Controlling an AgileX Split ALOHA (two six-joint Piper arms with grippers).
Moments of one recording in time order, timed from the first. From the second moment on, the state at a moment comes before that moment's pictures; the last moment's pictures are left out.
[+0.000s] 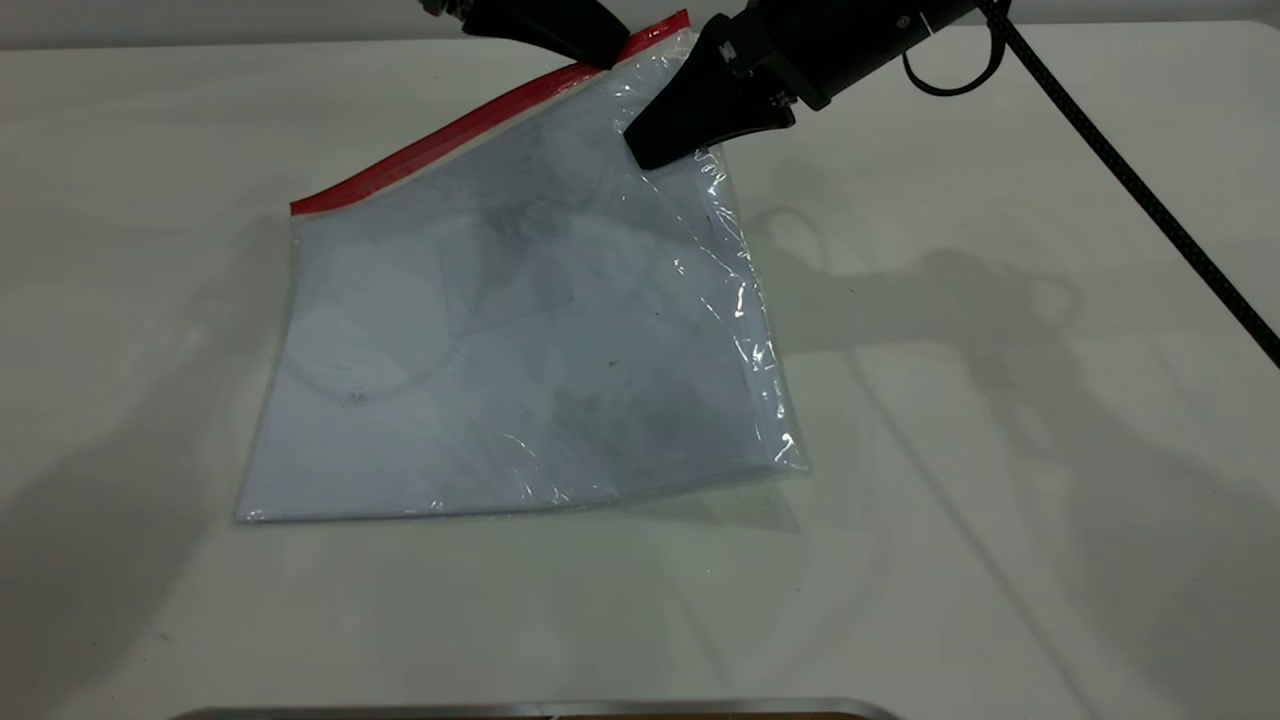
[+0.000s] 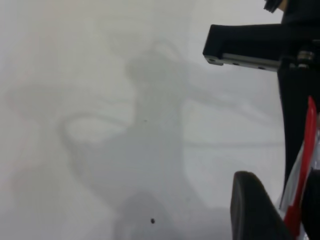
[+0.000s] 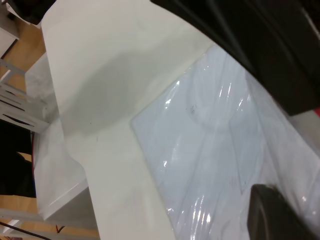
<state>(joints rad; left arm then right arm) -0.21 2.46 -1.79 -1.16 1.11 1.56 0.30 2.35 -1.46 1.31 0.93 -1.51</state>
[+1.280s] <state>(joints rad) -0.18 2.48 -1.79 -1.19 1.16 1.57 0.23 2.33 -1.46 1.33 0.98 -1.54</state>
